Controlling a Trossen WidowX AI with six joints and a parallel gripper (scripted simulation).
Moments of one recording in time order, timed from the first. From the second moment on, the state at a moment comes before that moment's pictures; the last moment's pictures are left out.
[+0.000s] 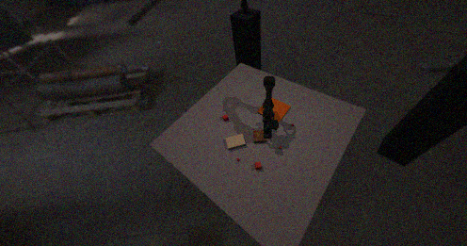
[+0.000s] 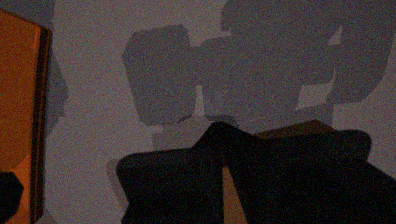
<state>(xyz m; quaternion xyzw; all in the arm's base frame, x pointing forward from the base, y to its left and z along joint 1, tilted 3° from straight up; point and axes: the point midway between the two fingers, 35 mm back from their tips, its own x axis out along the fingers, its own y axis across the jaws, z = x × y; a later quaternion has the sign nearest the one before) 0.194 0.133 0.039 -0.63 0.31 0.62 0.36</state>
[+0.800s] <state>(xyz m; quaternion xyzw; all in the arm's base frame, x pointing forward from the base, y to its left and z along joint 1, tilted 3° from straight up) 0.198 0.134 0.039 -0.63 0.31 0.62 0.36</state>
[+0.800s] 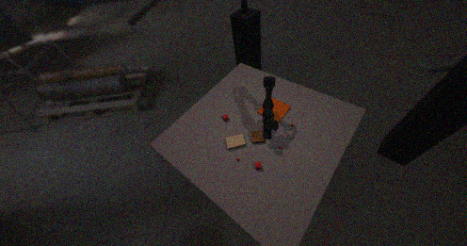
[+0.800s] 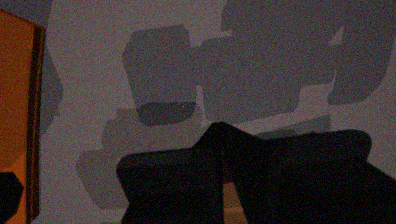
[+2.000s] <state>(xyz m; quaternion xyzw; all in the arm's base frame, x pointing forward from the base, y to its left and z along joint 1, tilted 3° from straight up) 0.178 0.154 0.094 -0.61 0.34 0.60 0.39</state>
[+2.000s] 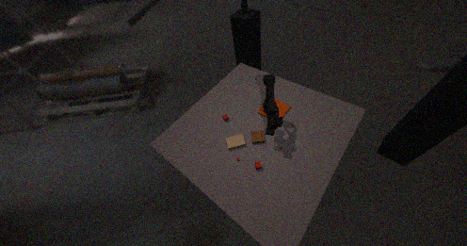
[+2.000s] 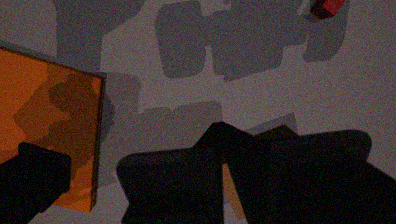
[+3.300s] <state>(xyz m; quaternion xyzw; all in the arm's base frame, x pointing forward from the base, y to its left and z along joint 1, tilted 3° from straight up) 0.186 0.141 0.096 -0.24 0.64 0.26 0.68</state>
